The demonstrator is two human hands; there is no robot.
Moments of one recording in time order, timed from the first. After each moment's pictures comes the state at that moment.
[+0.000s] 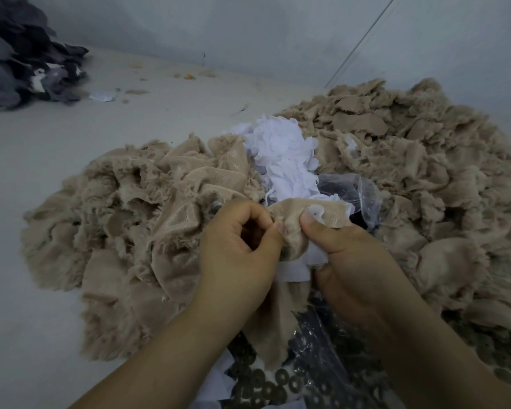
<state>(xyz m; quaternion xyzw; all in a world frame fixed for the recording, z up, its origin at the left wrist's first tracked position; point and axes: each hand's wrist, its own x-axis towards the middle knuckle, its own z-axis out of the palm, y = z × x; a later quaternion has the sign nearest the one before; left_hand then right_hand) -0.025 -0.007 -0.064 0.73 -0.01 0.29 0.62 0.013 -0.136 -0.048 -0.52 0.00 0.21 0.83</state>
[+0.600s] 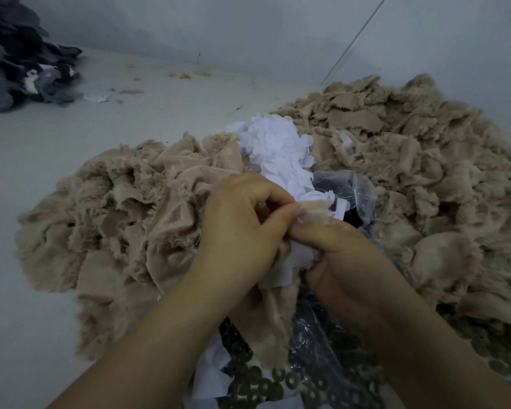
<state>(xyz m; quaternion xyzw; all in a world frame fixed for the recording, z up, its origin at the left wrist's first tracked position) -0.012 -0.005 -0.034 0.81 -0.06 0.29 0.51 0.010 -0.138 -0.047 -0.50 -0.09 0.25 0.82</state>
